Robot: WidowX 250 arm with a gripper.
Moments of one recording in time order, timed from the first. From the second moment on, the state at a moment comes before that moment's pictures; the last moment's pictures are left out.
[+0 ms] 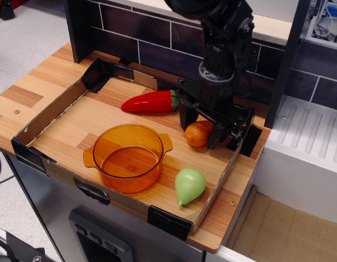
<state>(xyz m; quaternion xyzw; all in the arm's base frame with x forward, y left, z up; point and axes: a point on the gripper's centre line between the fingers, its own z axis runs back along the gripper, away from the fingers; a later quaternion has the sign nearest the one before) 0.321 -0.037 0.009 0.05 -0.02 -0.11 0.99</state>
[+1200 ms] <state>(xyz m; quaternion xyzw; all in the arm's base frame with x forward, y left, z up) 0.244 0.012 0.069 0.02 -0.04 -0.15 0.99</state>
